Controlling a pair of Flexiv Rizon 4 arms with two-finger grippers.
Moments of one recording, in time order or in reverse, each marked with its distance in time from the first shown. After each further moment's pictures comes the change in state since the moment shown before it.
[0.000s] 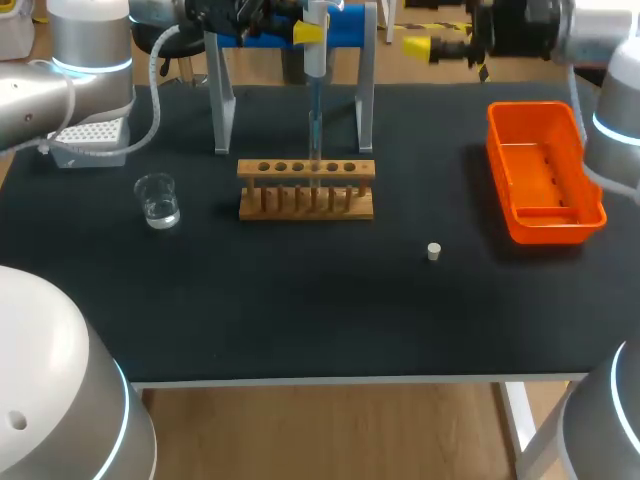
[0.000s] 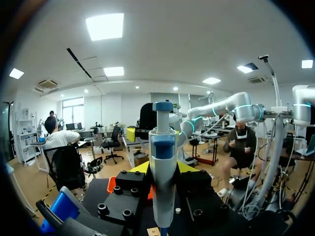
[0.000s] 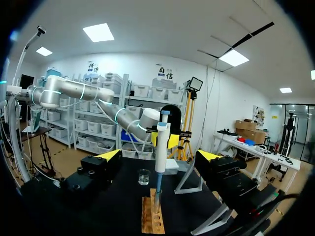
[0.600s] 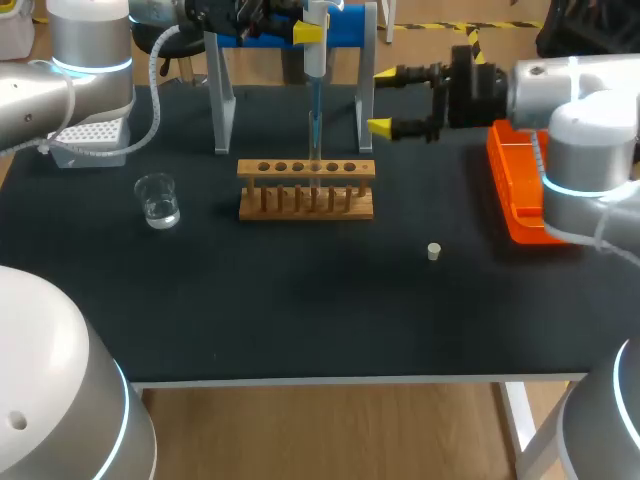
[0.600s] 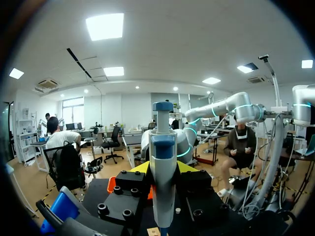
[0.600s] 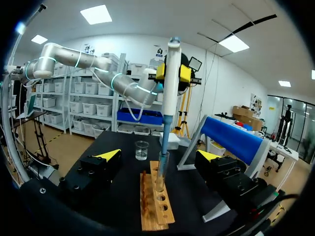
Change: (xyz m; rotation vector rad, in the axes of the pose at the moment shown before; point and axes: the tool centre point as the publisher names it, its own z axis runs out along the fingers) left arm 0.000 0.000 0.000 0.000 0.000 0.000; right arm 0.016 -0.123 0.046 0.151 -0.037 0.014
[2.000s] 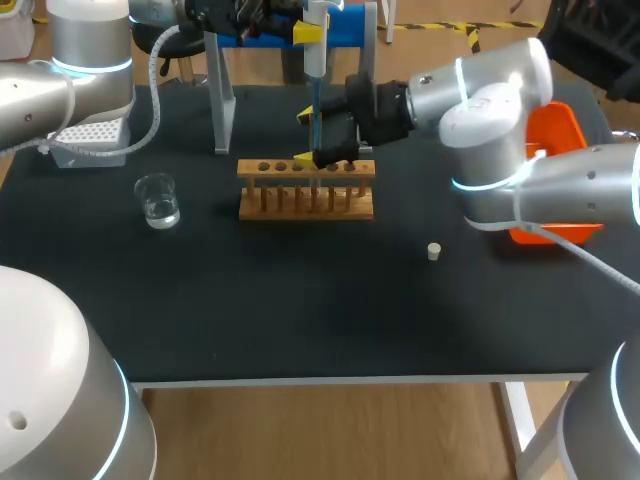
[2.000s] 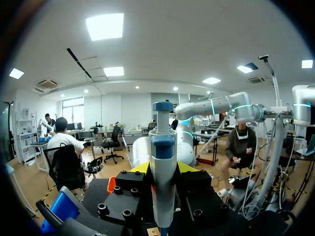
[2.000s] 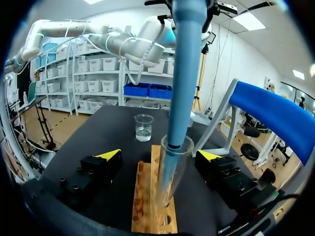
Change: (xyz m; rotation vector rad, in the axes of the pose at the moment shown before) left arm 0.000 0.000 0.000 0.000 0.000 0.000; right arm -0.001 -0.069 0.123 0.225 0.092 -0.007
